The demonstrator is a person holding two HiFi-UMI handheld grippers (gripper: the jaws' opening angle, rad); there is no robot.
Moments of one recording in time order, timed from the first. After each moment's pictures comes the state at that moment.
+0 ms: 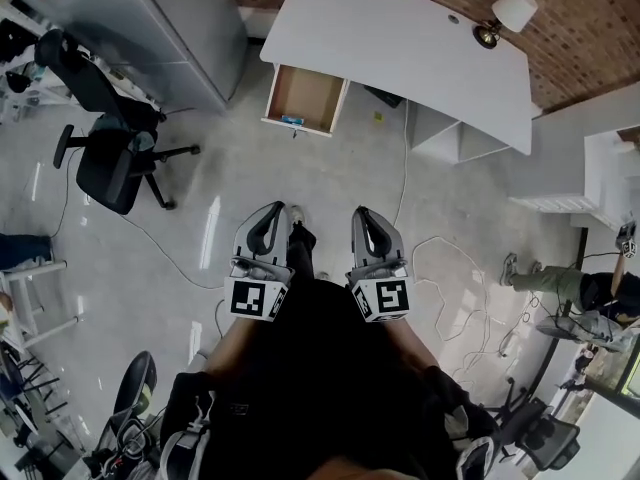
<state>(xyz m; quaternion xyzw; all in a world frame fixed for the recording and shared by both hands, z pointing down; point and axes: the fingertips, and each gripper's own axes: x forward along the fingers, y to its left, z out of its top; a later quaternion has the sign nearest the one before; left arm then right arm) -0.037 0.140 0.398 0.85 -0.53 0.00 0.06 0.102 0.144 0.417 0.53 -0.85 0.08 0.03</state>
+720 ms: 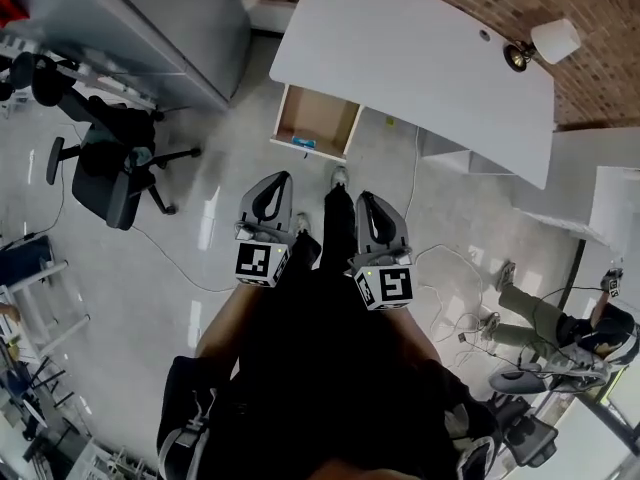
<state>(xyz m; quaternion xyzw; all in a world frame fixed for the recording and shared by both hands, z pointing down) -0.084 -0.091 0.459 0.84 -0.53 0.05 0.10 0.052 -0.064 0.437 0.52 -0.85 0.10 0.06</state>
